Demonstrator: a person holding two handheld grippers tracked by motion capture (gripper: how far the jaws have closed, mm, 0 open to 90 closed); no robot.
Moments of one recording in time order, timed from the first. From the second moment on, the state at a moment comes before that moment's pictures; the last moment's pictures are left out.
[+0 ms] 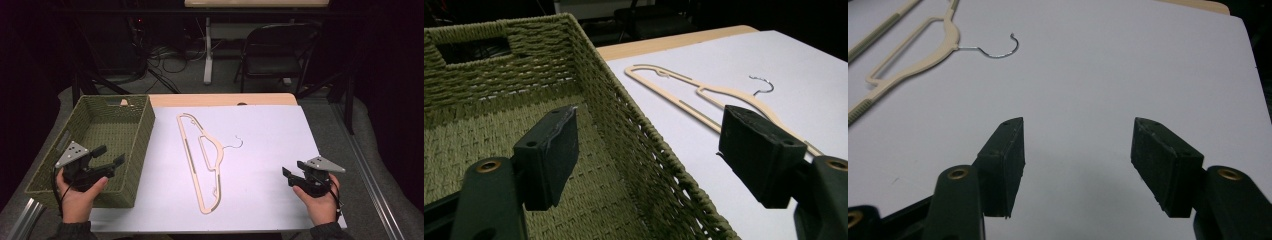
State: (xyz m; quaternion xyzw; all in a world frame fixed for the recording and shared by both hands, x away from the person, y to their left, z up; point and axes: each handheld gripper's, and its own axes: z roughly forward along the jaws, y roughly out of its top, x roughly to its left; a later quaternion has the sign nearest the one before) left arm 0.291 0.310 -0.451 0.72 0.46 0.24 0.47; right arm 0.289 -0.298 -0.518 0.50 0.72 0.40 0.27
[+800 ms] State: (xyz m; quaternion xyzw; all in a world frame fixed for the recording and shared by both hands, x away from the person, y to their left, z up) left arm 0.286 0.301 -0.443 0.73 0.45 0.23 0.47; right arm 0.341 -0.242 -0.425 0.46 0.77 0.37 0.23
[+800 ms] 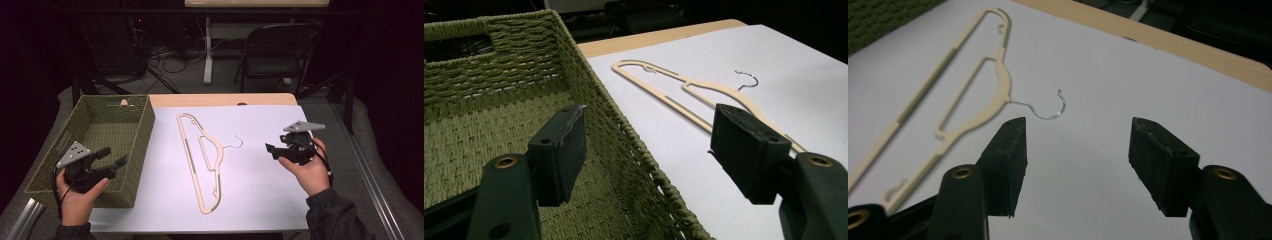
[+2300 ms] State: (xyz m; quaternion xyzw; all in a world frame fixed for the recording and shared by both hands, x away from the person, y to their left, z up) left arm 0.288 0.305 -0.446 0.73 0.46 0.22 0.46; right arm 0.452 -0.140 -0.437 0.44 0.85 0.25 0.17
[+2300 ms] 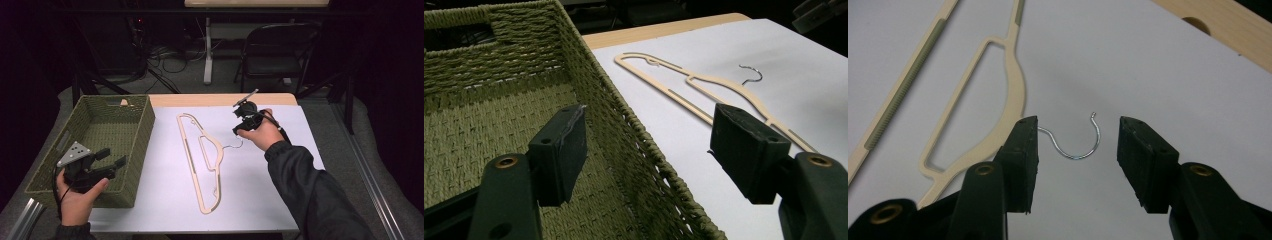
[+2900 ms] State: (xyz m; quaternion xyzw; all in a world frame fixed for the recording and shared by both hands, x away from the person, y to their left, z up) left arm 0.289 0.303 -0.448 0.73 0.46 0.22 0.46; right arm 0.450 -0.104 -0.470 0.42 0.87 0.23 0.10
